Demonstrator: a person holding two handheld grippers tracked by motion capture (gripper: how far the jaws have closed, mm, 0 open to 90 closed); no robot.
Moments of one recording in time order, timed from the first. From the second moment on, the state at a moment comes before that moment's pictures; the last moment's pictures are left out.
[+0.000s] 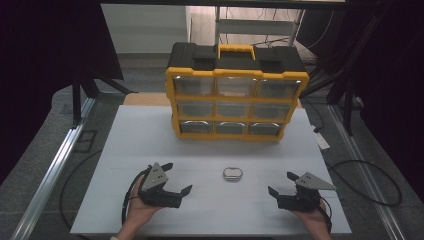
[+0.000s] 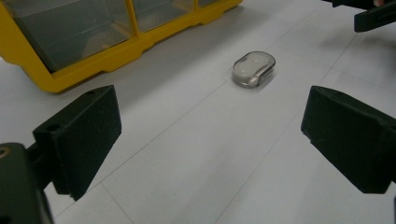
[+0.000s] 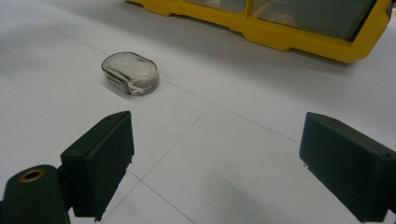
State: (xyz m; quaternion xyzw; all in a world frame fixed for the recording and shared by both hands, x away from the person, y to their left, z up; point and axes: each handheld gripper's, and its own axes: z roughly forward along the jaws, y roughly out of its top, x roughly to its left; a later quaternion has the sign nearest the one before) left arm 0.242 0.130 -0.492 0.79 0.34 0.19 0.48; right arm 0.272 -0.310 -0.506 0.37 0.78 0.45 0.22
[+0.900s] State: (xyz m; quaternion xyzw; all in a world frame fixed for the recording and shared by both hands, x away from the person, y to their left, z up) left arm 0.252 0.105 -0.490 0.80 0.32 0.18 0.48; right arm 0.272 -0.309 -0.507 0.37 0.78 0.45 0.22
